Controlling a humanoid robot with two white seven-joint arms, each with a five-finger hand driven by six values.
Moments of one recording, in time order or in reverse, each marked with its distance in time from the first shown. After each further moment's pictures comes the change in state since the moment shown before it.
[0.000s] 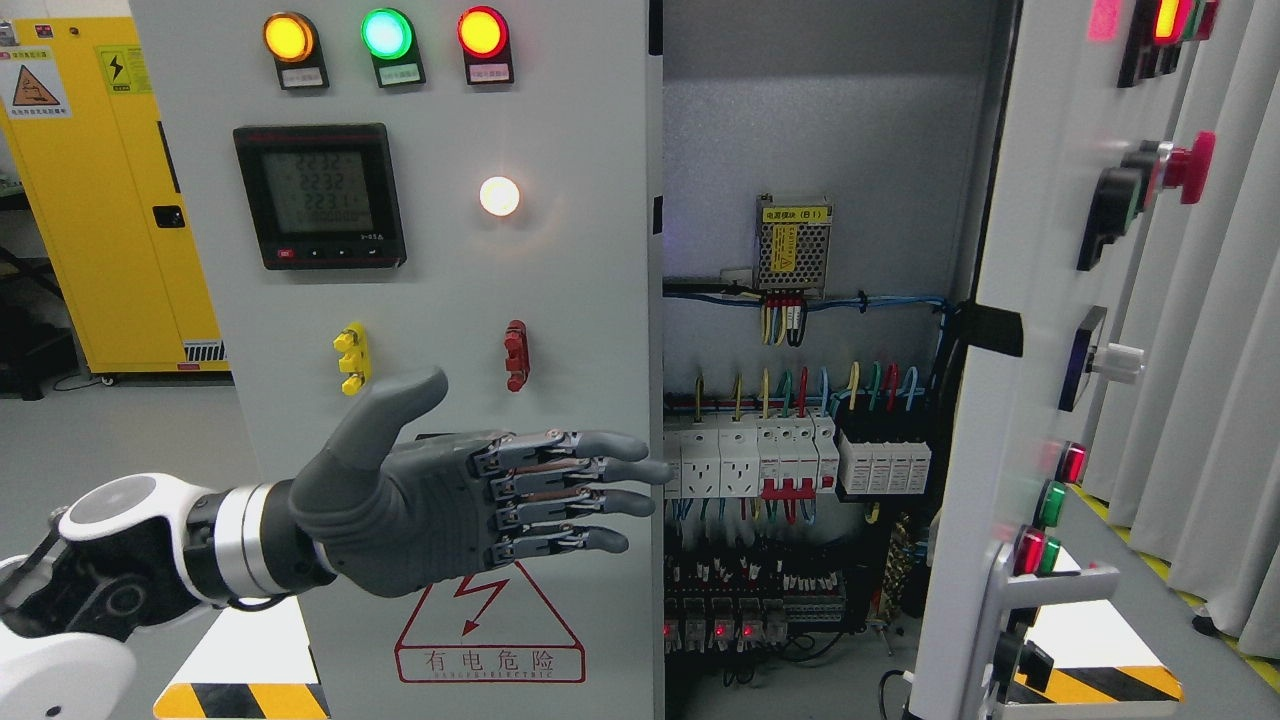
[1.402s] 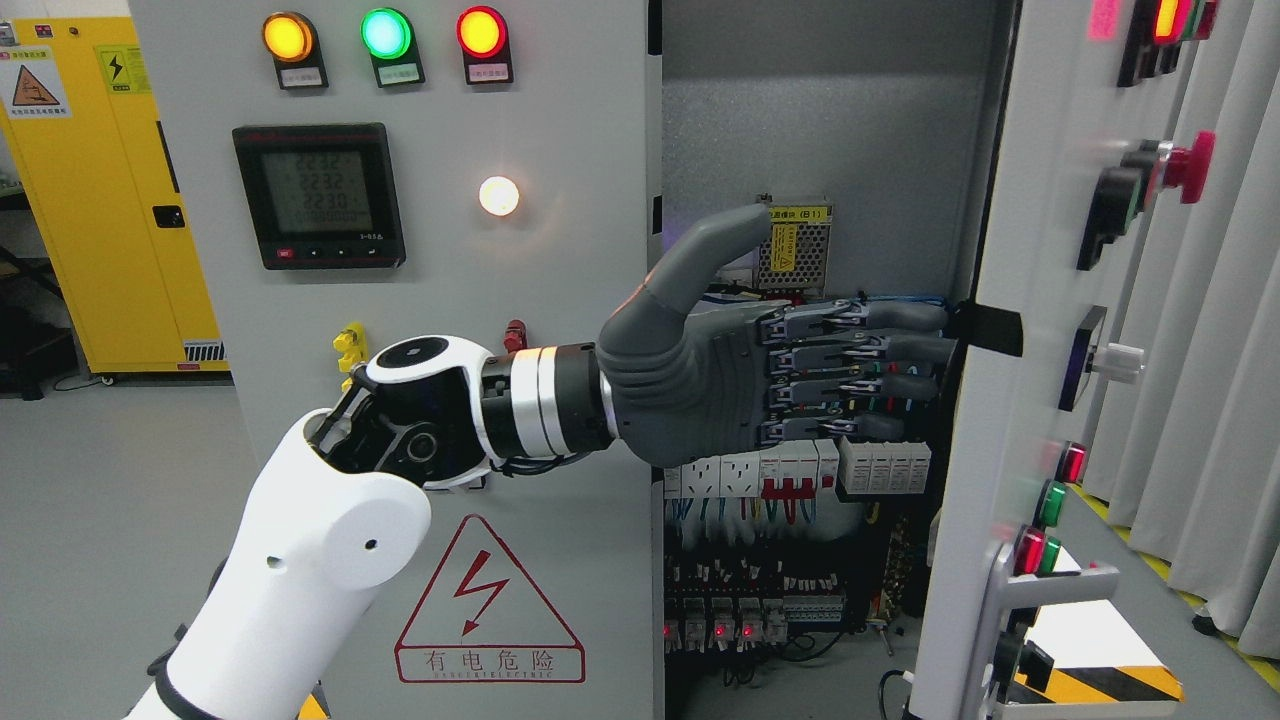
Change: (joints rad) left arm -0.247 -0.465 -0.068 0.274 -0.158 0.113 0.074; right arm 0.000 0.000 0.000 0.000 0.000 0.001 0.000
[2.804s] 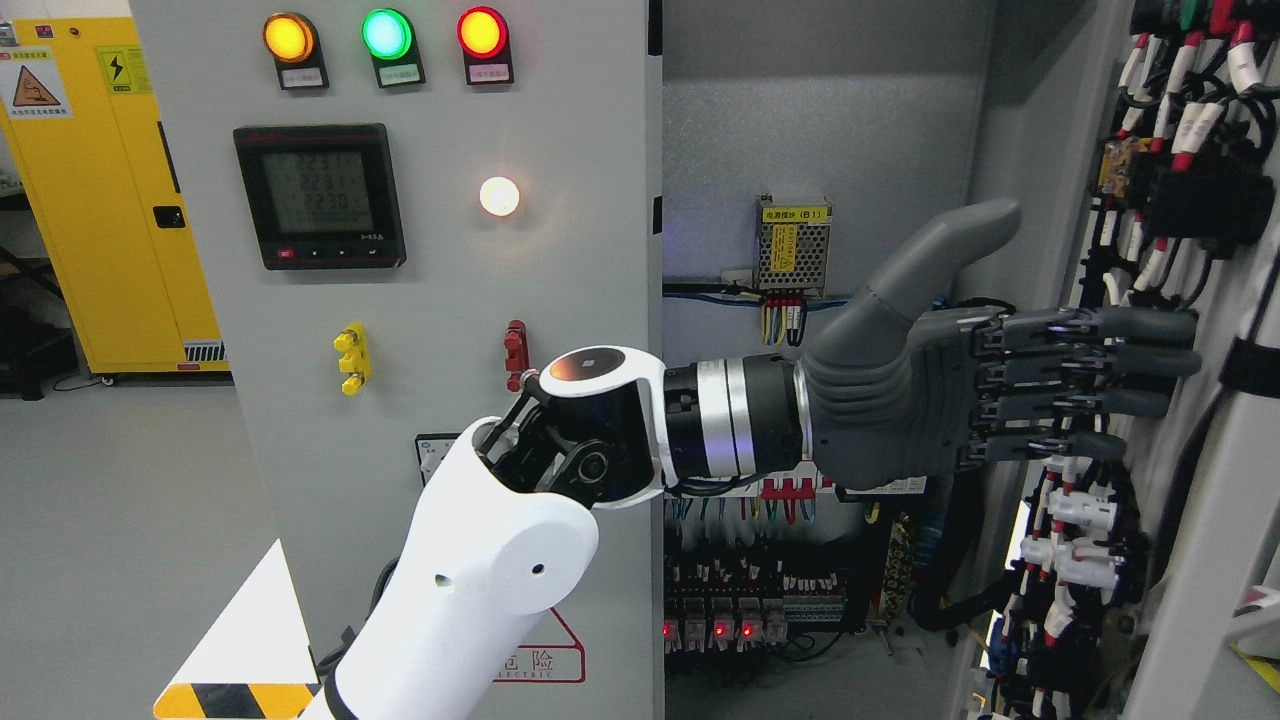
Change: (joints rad) left arm 0.008 -0.210 -0.005 -0.009 -0.056 0.009 0.134; right arm 0.000 0.000 0.000 0.000 0.000 0.000 0.000
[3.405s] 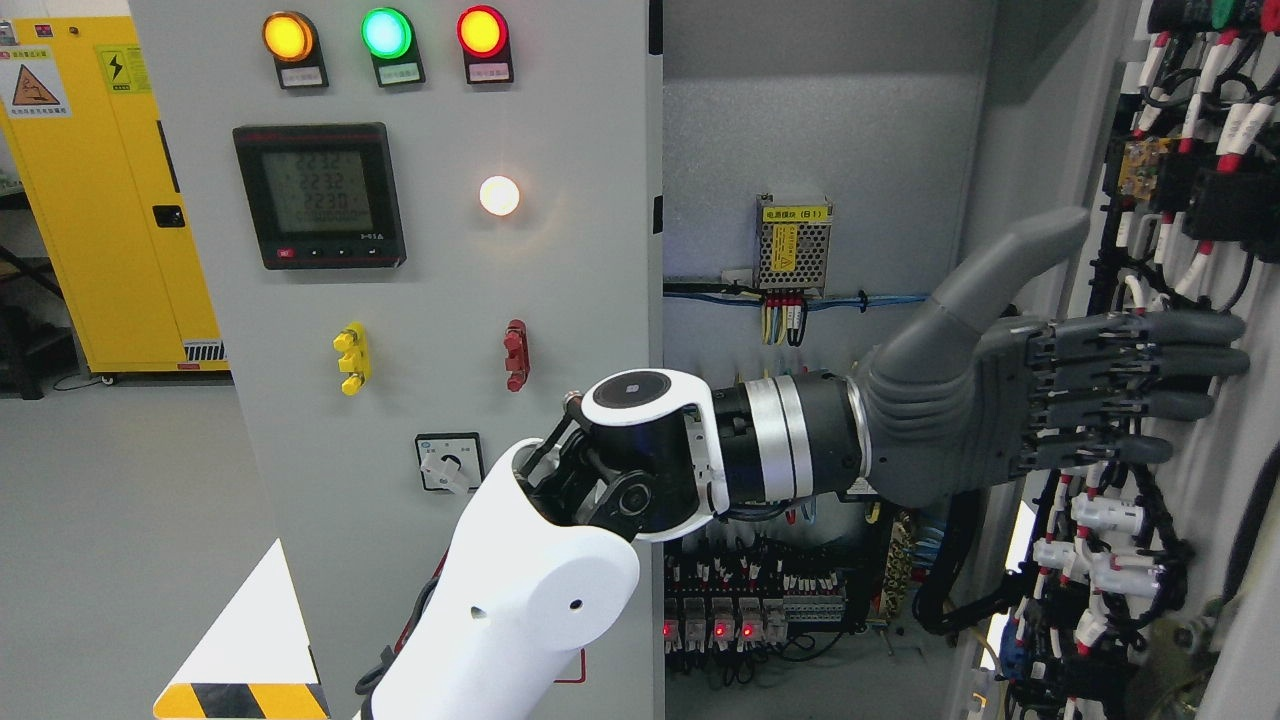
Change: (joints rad) left arm 0.028 -0.057 -0.020 -0.048 -0.012 0.010 0.146; right arm -0.002 0.000 0.000 0.000 0.000 0.000 0.000
